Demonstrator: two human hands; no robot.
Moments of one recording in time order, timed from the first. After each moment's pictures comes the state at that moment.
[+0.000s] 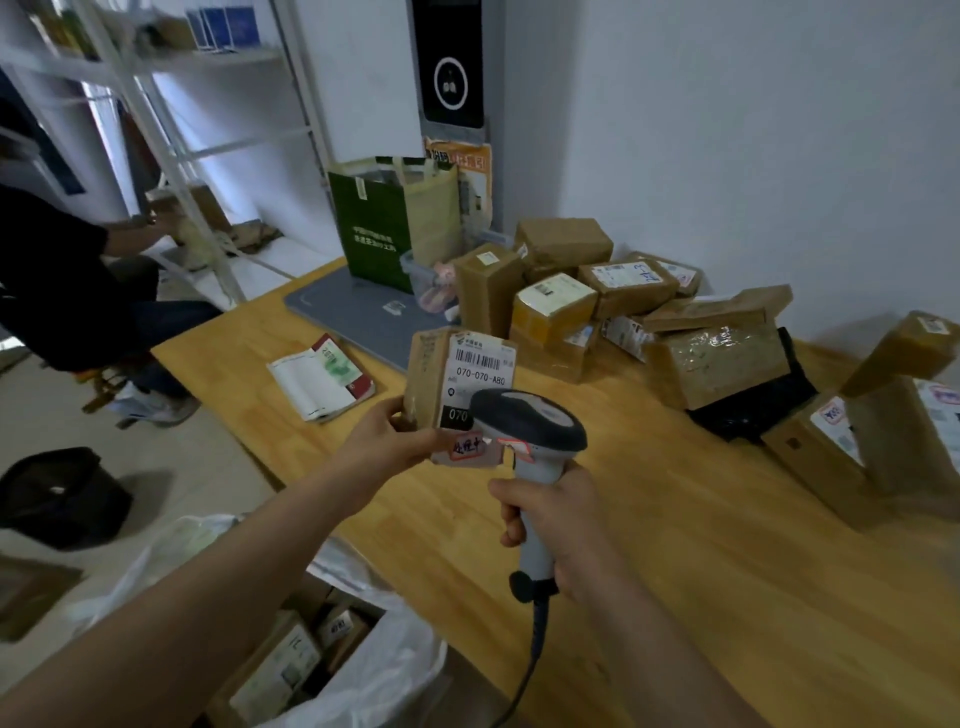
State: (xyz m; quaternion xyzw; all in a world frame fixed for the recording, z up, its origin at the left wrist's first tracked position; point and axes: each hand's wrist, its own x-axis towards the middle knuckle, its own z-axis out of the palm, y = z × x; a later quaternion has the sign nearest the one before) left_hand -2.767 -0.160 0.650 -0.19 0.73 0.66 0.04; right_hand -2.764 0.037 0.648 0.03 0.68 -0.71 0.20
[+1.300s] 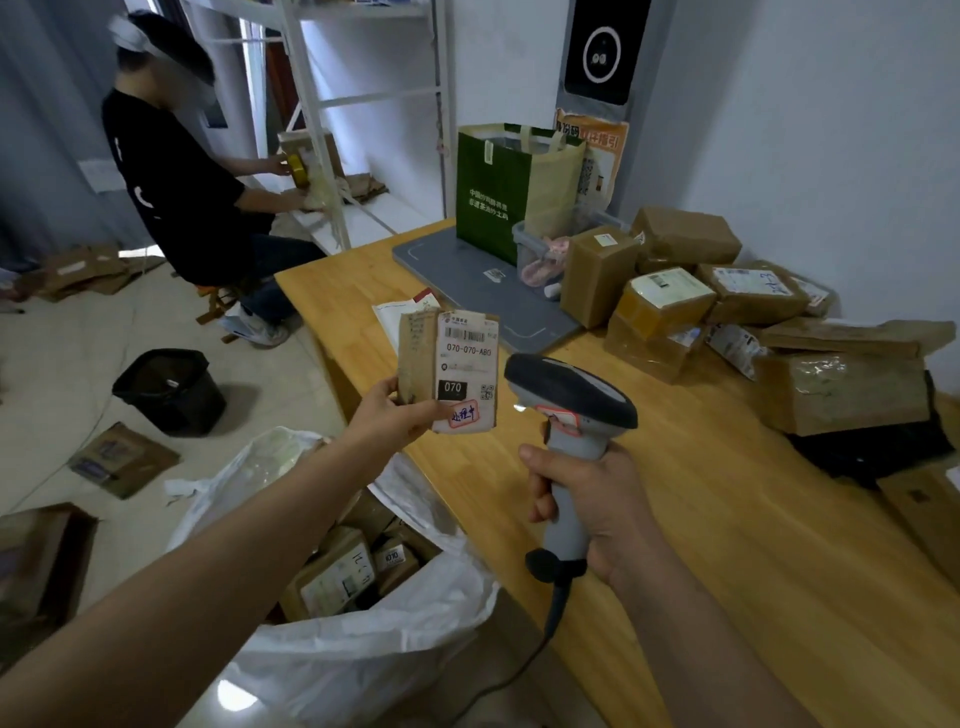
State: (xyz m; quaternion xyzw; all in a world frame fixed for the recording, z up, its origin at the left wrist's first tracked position) left_hand -2.701 -0.229 0.616 -0.34 0.65 0.67 -0.09; right_hand -2.721 -0.008 0.669 -0.04 0.65 -0.71 0.27
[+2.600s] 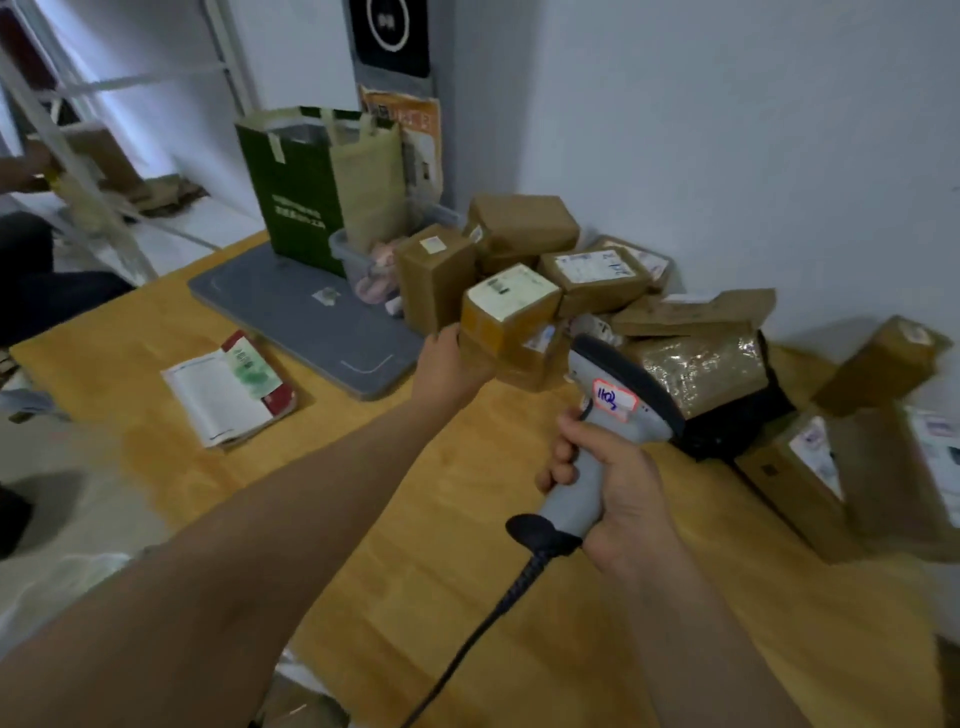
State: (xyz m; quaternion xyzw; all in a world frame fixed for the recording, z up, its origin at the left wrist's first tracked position) left_hand -2.983 -0.093 0.608 -0.13 0.90 0.41 -0.05; right_hand -2.879 0.075 0.666 0.17 0.43 -0.87 0.17
